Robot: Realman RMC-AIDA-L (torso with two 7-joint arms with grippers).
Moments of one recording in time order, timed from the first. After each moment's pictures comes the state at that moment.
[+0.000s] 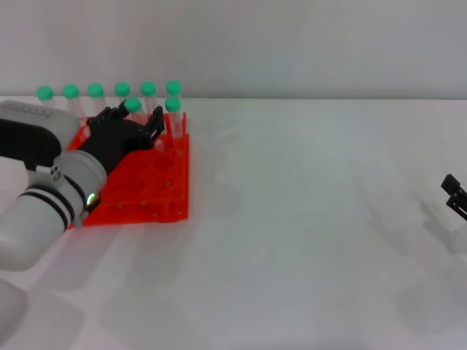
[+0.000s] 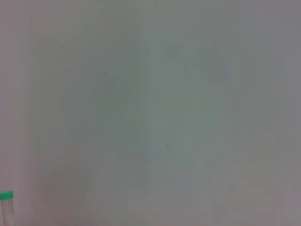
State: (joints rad) left arm -0.65 -2.09 -1.35 -0.28 -0.14 -0.66 2.76; right arm 0.33 2.03 -1.16 -0.12 2.51 1.34 -2.59
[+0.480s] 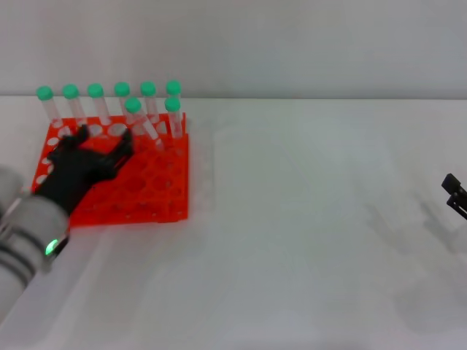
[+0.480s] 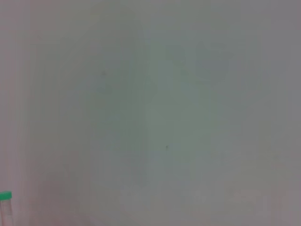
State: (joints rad) left arm -0.44 -2.09 -1.35 -0.32 -0.15 -0.89 2.75; right arm 0.33 2.03 -1.16 -0.12 2.52 1.34 -2.60
